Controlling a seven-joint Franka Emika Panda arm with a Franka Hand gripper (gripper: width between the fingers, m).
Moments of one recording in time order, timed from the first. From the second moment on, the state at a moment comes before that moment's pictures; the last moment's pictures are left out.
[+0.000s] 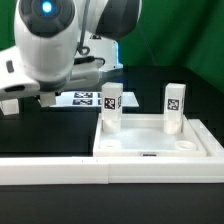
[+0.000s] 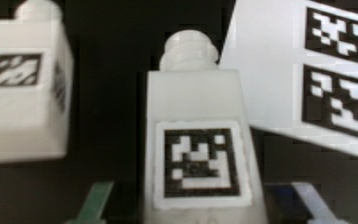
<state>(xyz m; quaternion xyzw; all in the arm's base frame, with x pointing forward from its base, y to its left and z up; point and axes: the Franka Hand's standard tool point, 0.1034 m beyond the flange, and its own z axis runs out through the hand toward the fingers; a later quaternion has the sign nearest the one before) 0.450 -0.123 0.055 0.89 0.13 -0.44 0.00</state>
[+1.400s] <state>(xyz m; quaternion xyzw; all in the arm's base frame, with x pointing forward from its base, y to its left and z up) 0.603 -0.071 0.175 0.98 0.16 -0.08 0.02</state>
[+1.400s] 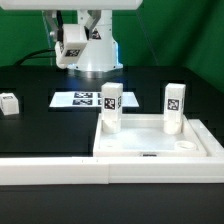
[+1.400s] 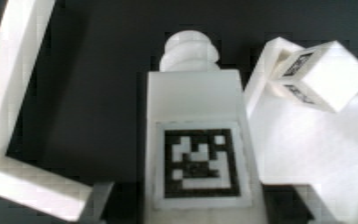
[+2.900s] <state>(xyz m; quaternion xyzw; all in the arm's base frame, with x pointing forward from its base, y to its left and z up) 0.662 0.065 0.149 0.97 0.02 0.24 -0.03</state>
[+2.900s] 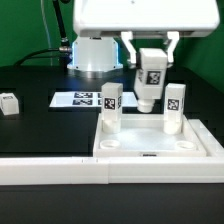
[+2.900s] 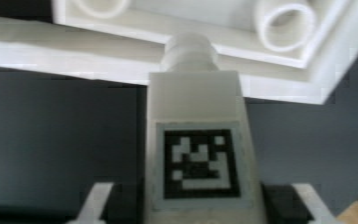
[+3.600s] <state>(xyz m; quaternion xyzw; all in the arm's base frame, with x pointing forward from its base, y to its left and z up) 0.653 0.080 0.138 0.96 0.02 0.29 -0.03</state>
